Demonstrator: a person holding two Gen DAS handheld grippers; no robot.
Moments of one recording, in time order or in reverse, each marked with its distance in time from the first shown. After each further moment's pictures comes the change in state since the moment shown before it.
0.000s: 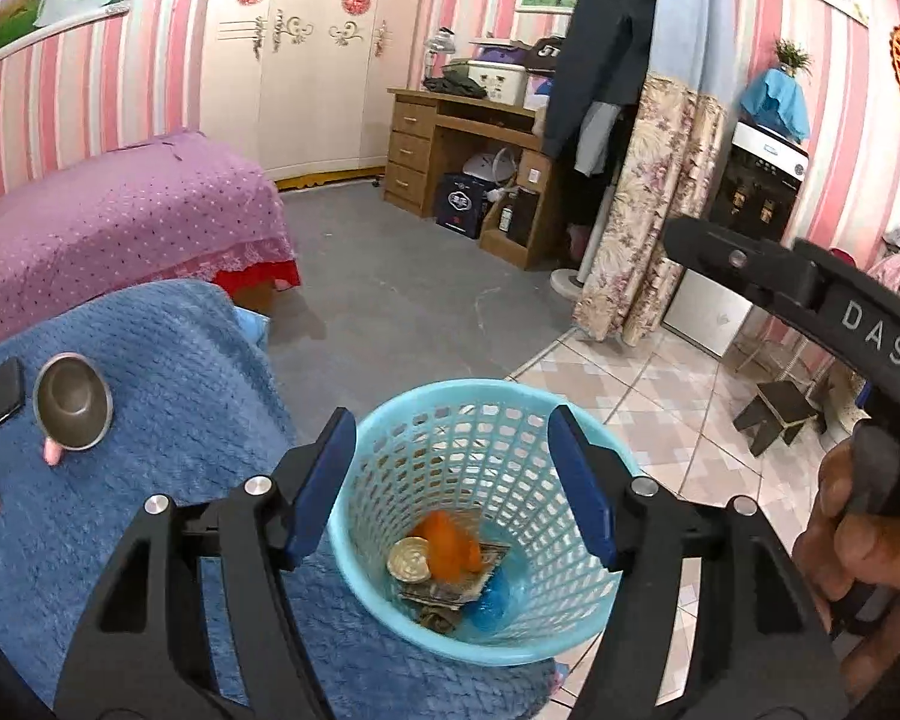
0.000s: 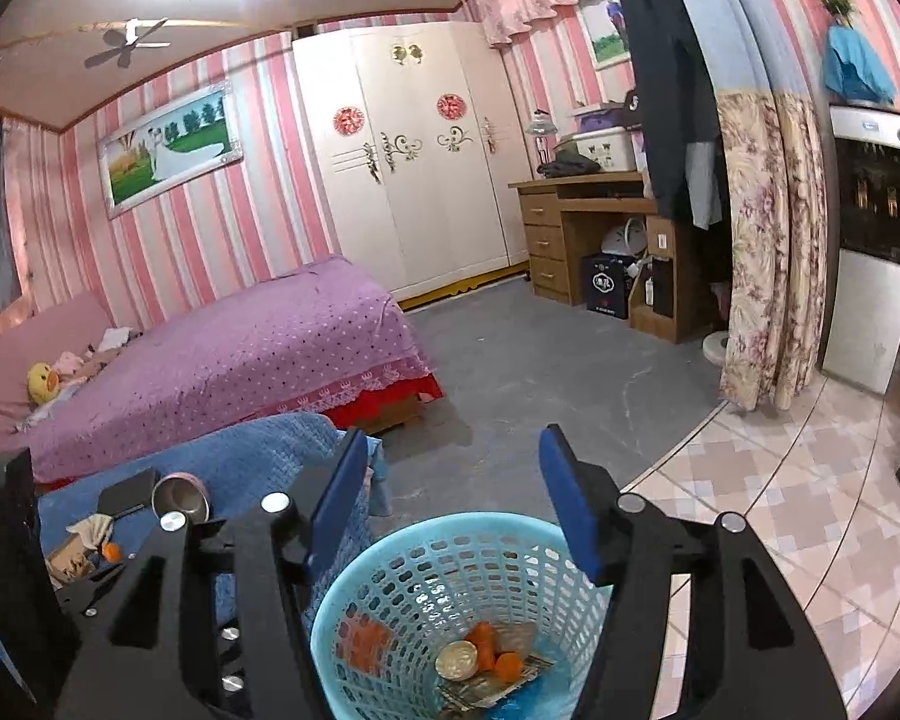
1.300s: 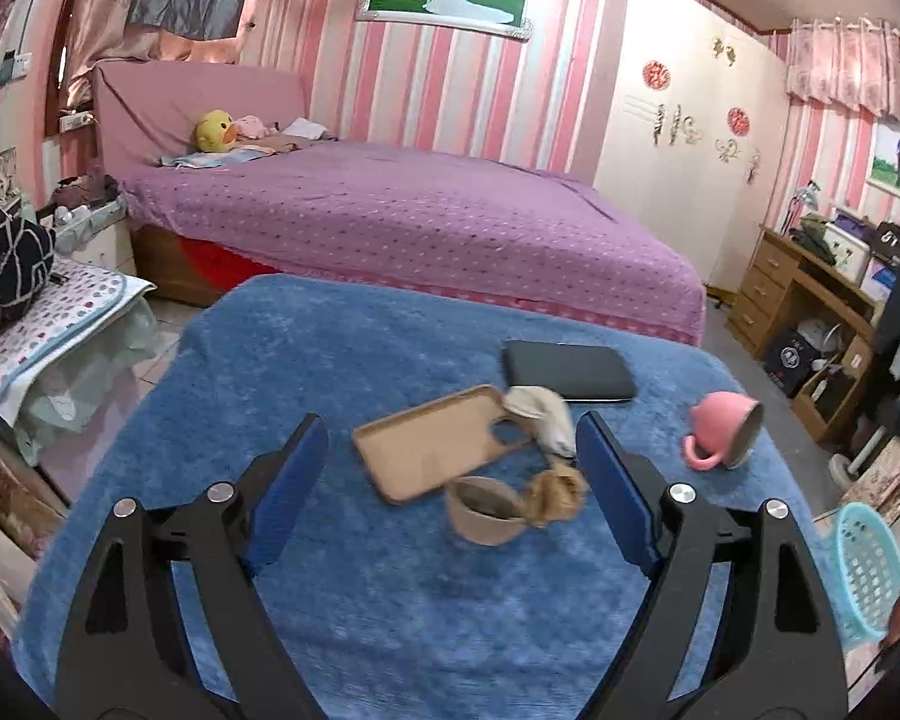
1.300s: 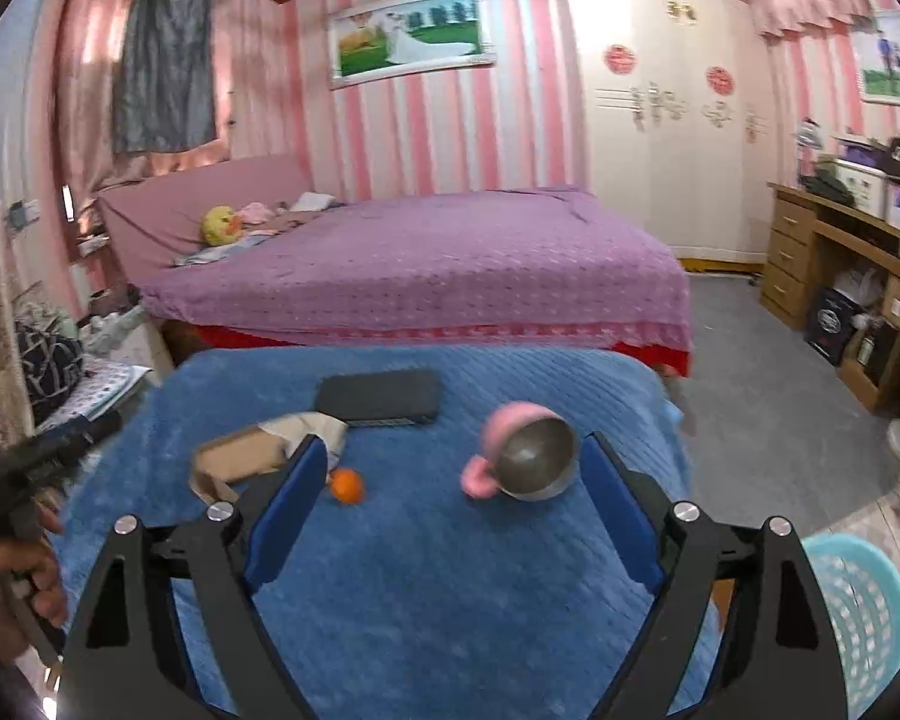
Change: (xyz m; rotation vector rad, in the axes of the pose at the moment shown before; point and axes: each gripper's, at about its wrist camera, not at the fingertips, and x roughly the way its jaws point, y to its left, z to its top) left arm -0.258 0.374 -0.105 -0.473 -0.182 0.701; right arm 0.033 0.320 -0.076 -0.388 0.168 0.473
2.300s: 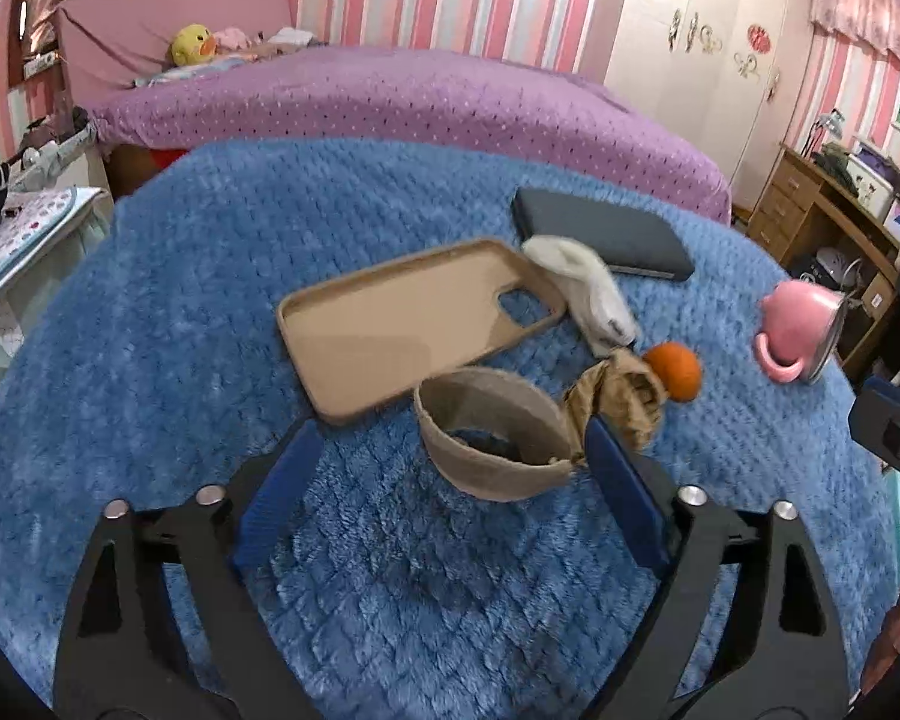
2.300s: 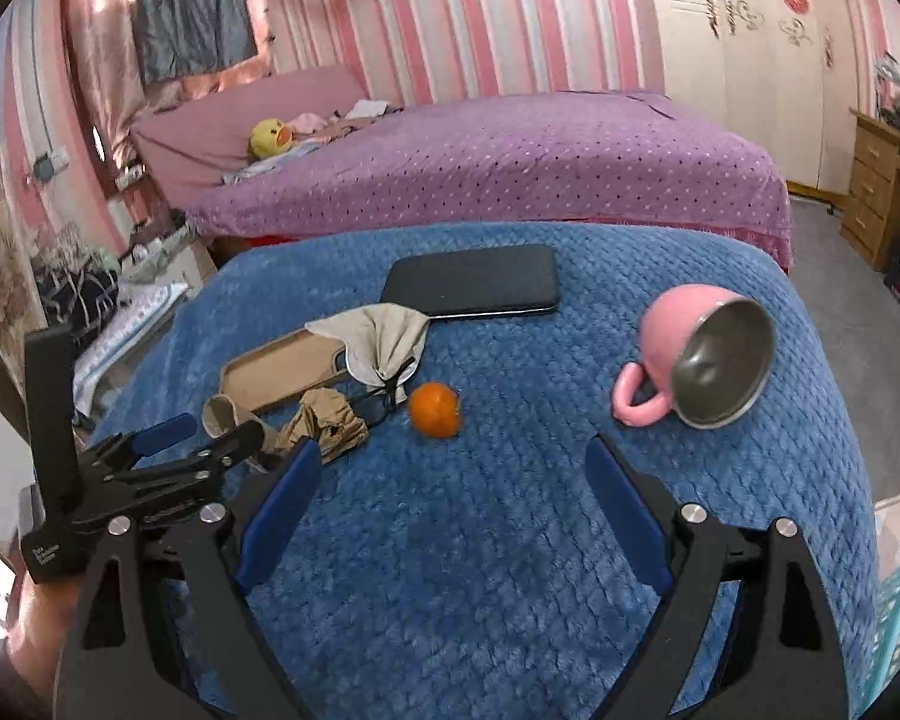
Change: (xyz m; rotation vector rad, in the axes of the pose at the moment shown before) left arm 0.114 -0.020 -0.060 0.023 0.248 -0.003; right arm 0.118 0.045 -0.058 -0.004 0.256 0.133
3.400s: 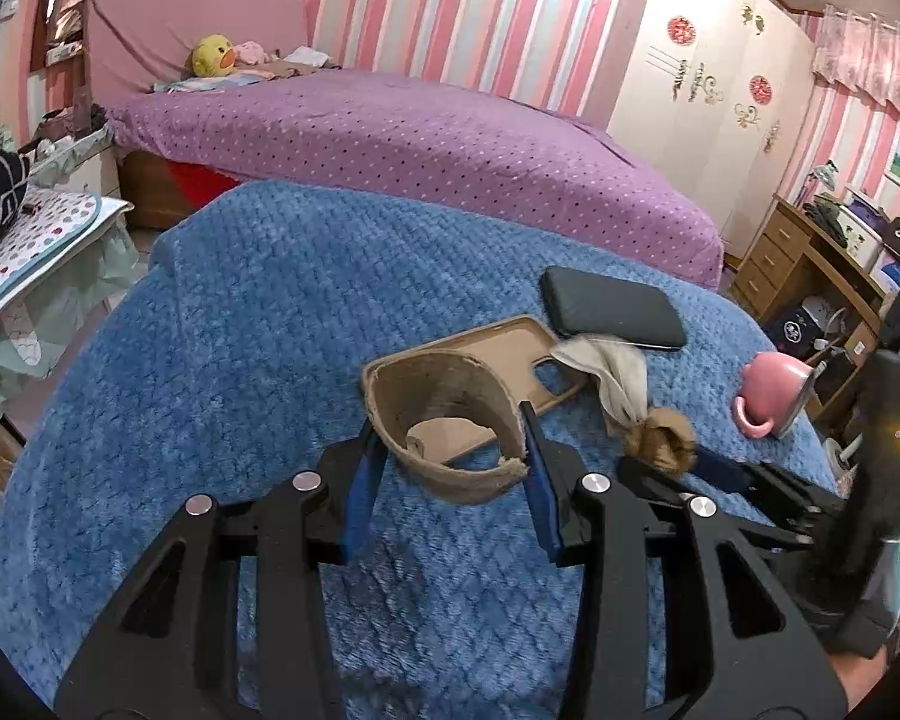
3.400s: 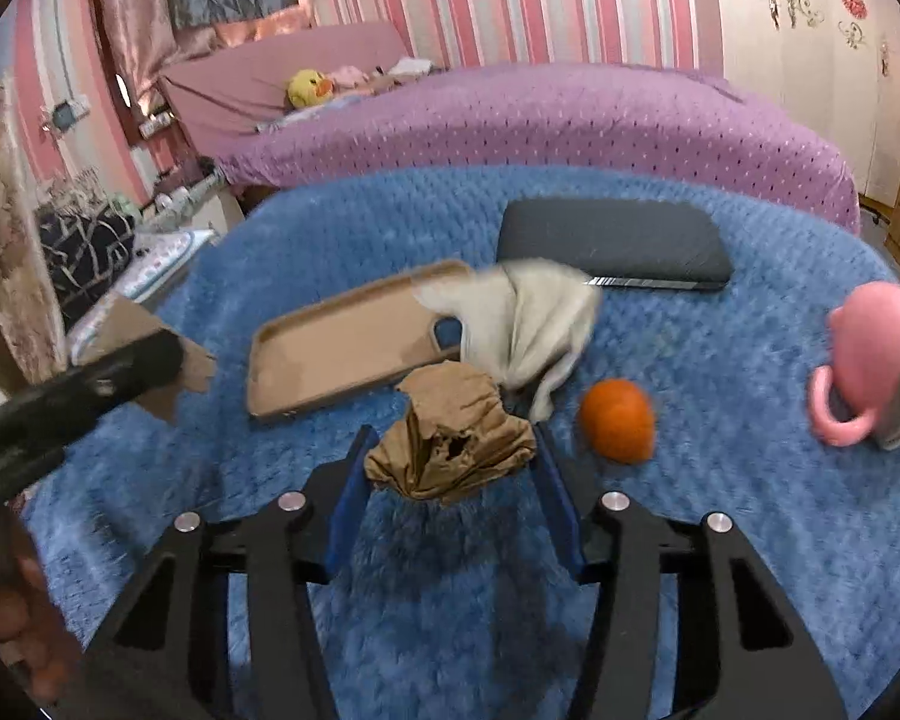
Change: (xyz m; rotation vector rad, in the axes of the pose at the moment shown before) left arm -0.051 0.042 0.023 -0.065 -0.092 -0.047; right arm 0.059 0.068 0.000 -0.044 0.037 0.084
